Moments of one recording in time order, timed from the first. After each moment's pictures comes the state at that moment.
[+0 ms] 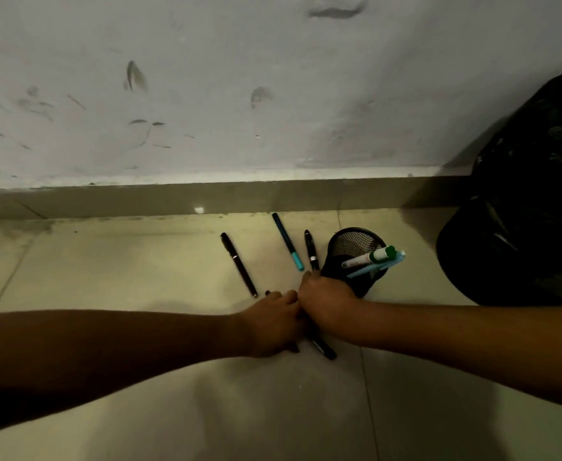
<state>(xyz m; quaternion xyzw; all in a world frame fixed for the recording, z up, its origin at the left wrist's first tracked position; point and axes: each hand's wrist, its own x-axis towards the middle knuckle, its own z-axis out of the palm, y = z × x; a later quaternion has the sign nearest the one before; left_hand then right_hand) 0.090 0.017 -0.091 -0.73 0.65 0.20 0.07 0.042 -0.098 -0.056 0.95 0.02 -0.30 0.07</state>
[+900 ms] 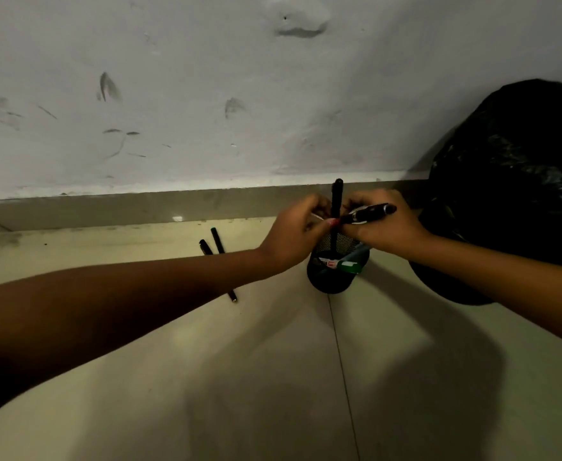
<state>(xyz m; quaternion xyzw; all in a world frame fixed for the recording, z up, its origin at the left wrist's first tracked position) 0.113 -0.066 -0.006 -0.75 0.39 0.13 -0.51 0.044 -0.204 0.023 0.93 -0.10 0.10 -0.33</state>
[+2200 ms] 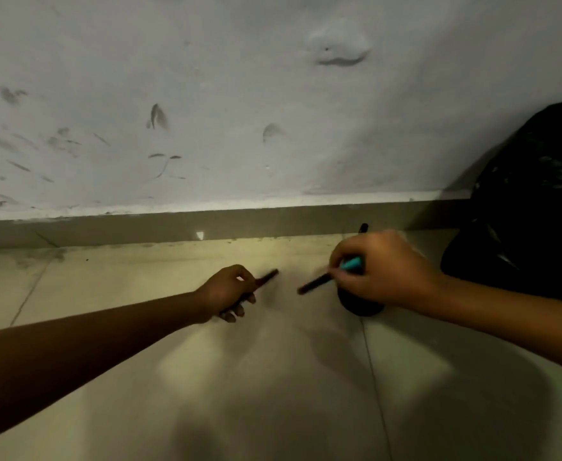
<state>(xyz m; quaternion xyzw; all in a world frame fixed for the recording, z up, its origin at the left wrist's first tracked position) 0.159 0.065 -0.040 -0.84 0.09 0.39 -0.37 0.041 -0.140 0.038 0.97 -0.01 -0.01 -0.25</state>
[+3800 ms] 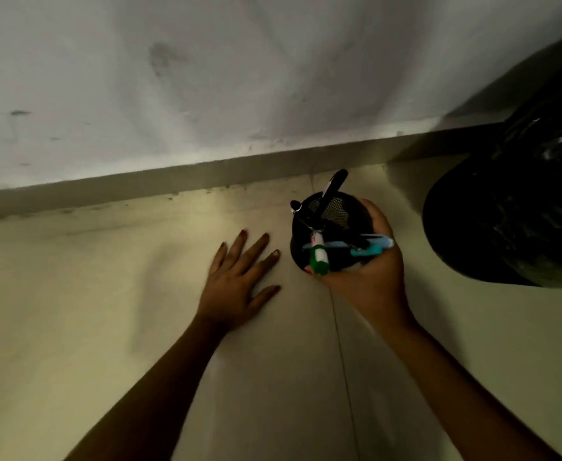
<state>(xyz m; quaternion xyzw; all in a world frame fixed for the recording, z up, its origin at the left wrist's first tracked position) 0.131 0.006 -0.142 -0.87 0.46 0.17 -0.10 0.030 -0.176 -0.056 0.67 -0.28 0.12 -0.68</state>
